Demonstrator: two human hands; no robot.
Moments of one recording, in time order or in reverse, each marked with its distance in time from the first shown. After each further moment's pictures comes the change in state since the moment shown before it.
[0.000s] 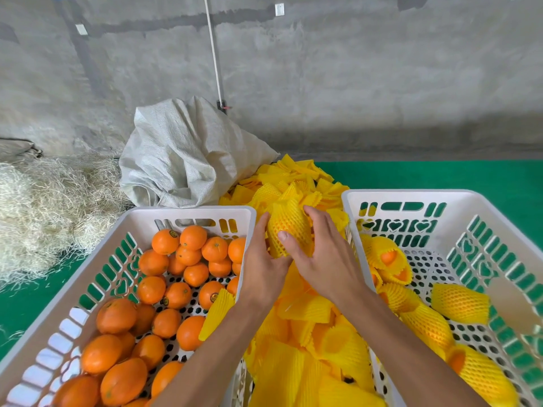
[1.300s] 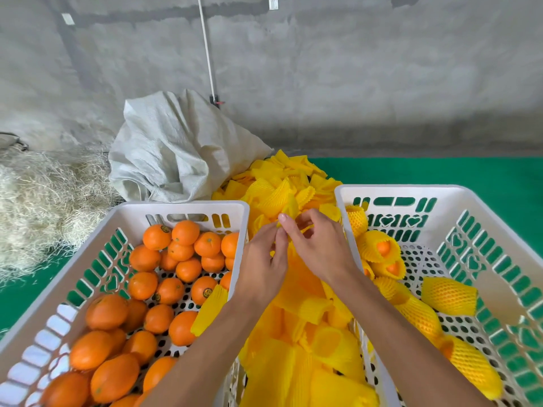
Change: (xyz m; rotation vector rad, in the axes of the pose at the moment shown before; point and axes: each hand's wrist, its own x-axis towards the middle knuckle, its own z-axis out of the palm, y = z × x) left_hand 0.000 -0.004 0.011 0.061 0.026 0.259; right_hand 0.017 0.013 0.005 0.059 -0.005 0.095
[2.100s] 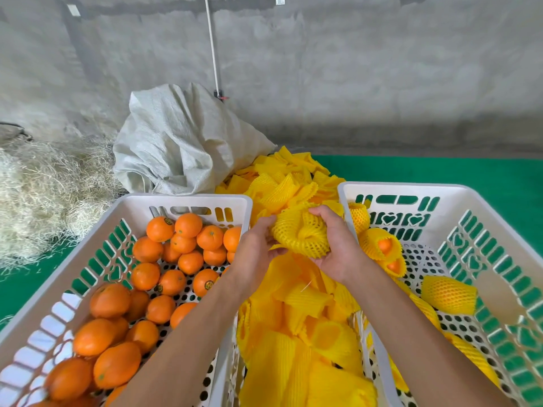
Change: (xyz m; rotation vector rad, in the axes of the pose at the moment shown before) left_hand 0.022 -0.002 -0.008 -0.803 -0.074 -0.763; right_hand 0.006 -0.009 -0.016 1.165 -0.176 0.919
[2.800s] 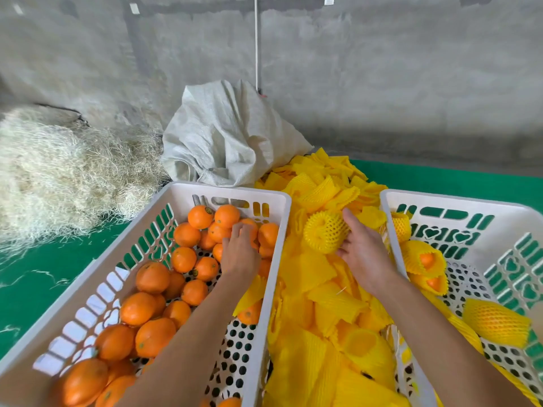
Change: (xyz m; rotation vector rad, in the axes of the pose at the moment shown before) left_hand 0.024 -0.020 -0.120 1.370 0.448 0.305; right_hand 0.019 0.022 0.000 -0.188 -0.125 -0.178
